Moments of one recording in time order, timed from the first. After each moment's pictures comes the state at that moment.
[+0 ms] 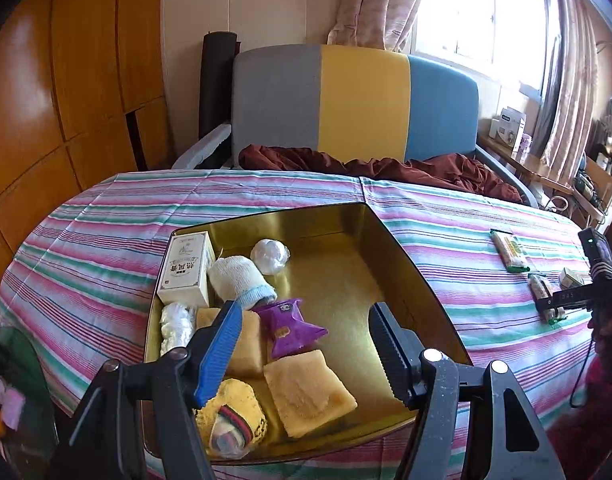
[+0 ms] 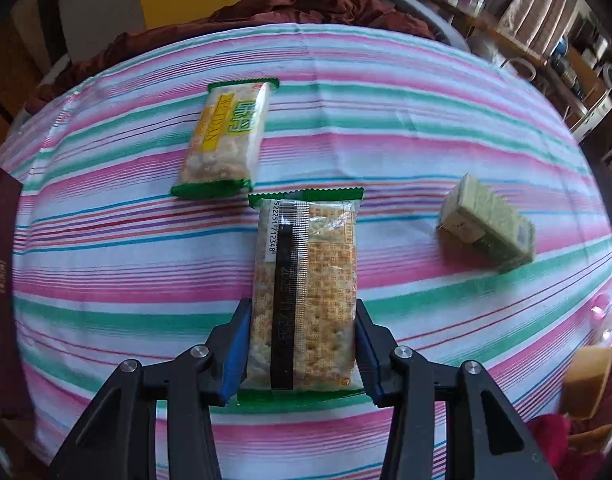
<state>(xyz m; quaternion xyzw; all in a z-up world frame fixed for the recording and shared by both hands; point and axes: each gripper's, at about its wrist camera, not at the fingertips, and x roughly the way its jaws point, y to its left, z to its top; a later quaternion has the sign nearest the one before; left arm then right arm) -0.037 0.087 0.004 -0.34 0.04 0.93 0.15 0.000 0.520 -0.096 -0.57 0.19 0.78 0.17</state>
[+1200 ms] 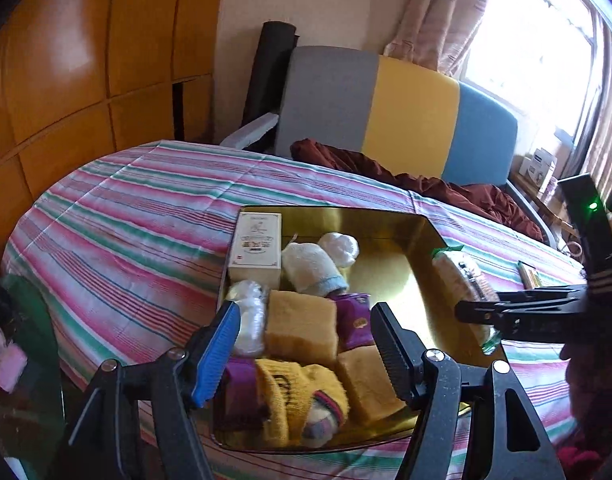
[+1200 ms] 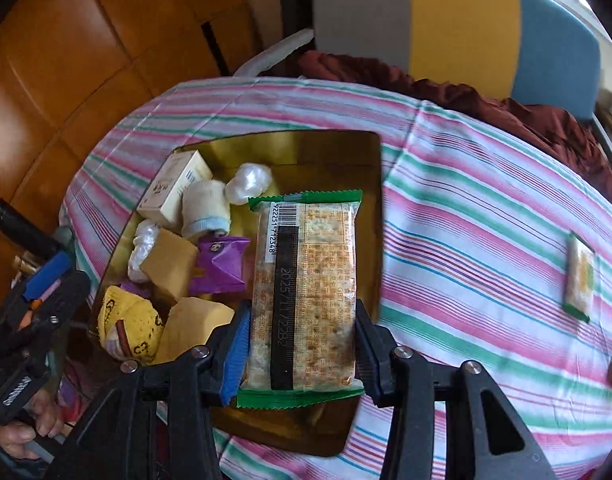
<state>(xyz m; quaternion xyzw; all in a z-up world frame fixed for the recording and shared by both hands) -0.048 0.008 -0.006 -0.35 -0.04 0.93 0.10 -0.088 0.231 -0.029 -0.53 0.04 0.84 -0.10</state>
